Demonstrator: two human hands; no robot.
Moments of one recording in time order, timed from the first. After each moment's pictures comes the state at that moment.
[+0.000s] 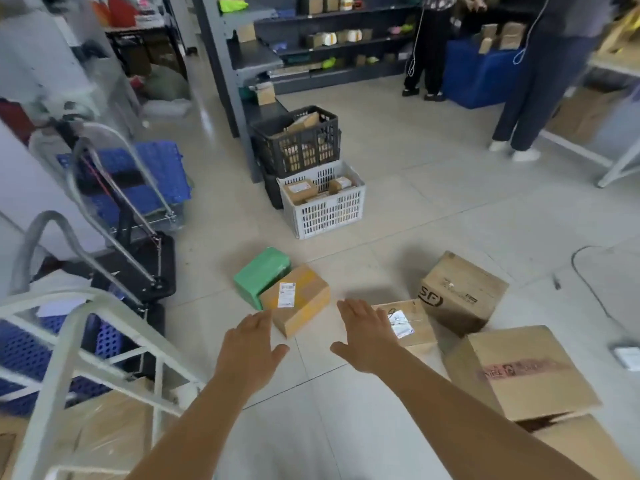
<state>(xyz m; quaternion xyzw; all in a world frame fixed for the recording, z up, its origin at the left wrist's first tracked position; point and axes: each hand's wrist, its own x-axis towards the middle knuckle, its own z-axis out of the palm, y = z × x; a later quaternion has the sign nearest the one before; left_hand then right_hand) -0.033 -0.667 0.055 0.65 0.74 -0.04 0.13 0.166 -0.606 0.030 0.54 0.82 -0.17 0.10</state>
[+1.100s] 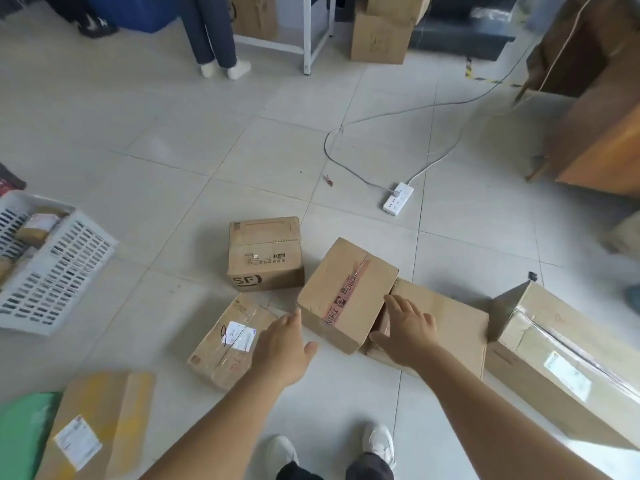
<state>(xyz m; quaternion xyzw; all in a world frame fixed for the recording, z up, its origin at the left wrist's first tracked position) 0.374 -0.463 -0.063 0.87 0.38 -0.17 0.26 0.545 -0.603 -0.058 0.90 0.35 -0.26 0.02</state>
